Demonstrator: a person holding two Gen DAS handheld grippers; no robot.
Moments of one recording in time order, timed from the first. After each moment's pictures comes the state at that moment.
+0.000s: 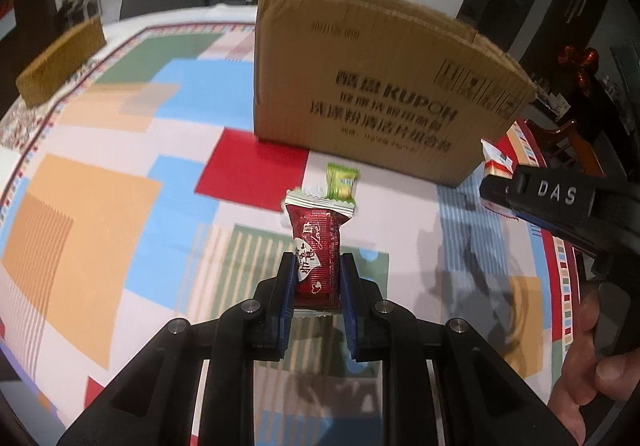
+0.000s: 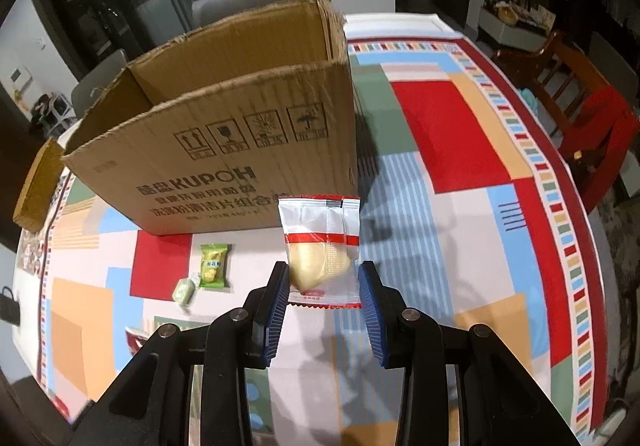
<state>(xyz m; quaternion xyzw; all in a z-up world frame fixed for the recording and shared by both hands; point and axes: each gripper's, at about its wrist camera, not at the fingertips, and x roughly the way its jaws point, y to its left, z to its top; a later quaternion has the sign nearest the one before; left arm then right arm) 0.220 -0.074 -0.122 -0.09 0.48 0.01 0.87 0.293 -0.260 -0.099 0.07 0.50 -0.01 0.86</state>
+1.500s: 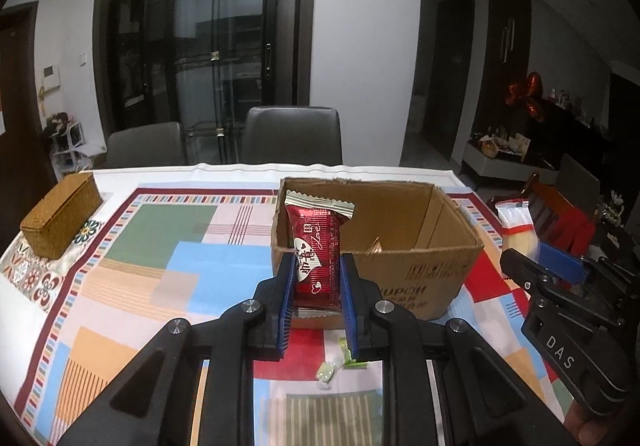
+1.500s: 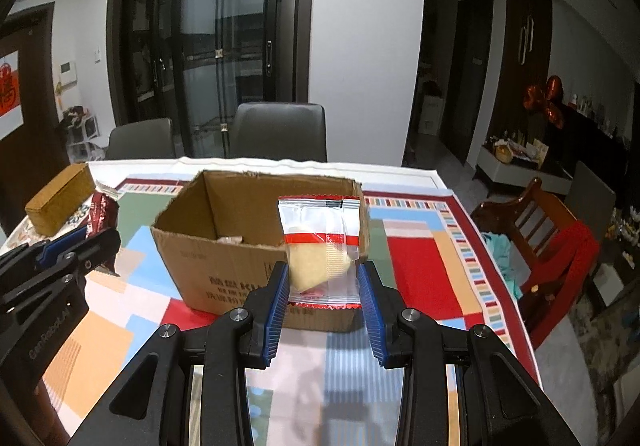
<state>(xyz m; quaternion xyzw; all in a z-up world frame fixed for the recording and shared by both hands) 0.246 -0.038 0.000 -0.01 0.29 -0.05 0.96 0.262 -0.231 -0.008 -0.03 0.30 0.00 0.95</state>
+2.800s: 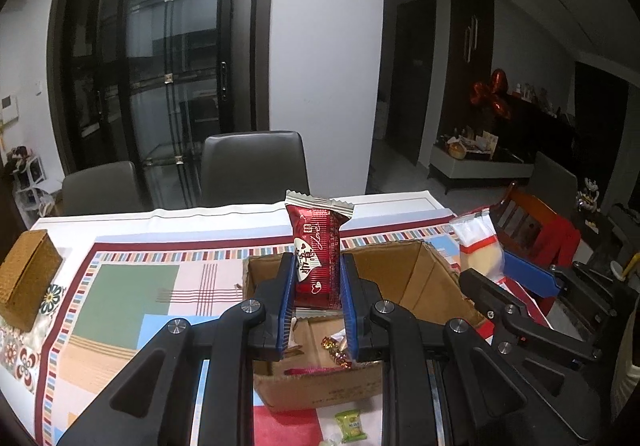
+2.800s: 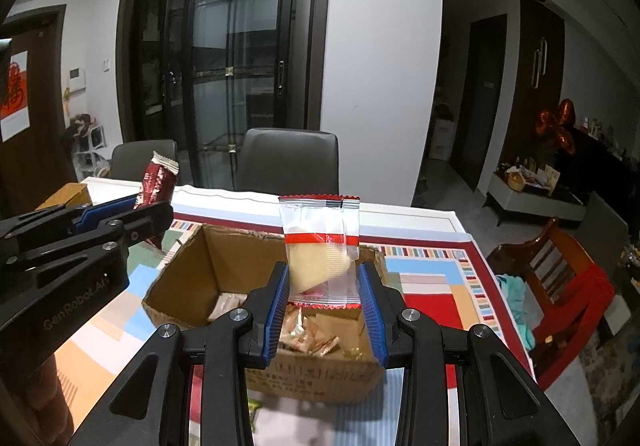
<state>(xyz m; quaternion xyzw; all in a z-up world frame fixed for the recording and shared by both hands) 0.341 -0.043 0.025 0.01 0.27 -0.13 0.95 0.334 -0.220 0.006 -0.05 0.26 0.03 0.96</state>
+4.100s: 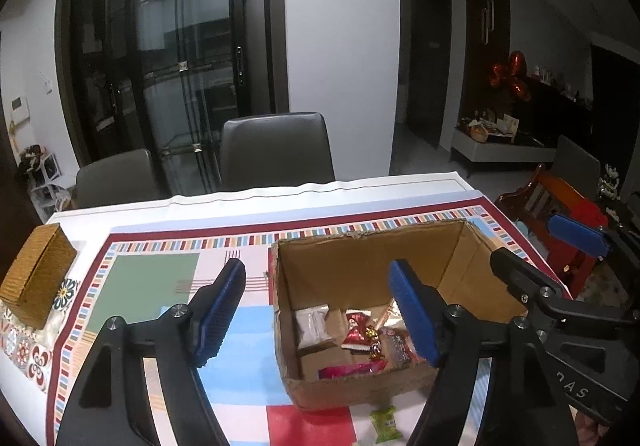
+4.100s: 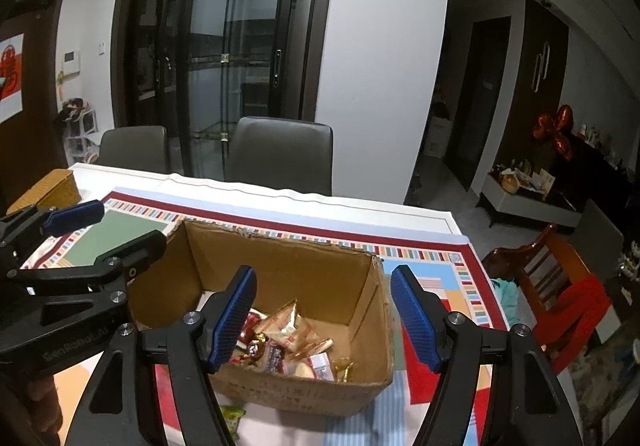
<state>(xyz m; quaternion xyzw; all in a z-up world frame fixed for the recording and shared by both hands) 0.358 -0.031 0.005 0.03 0.29 -0.09 0.95 0.352 -0.215 -0.002 -0.07 0.27 0.01 0.96</state>
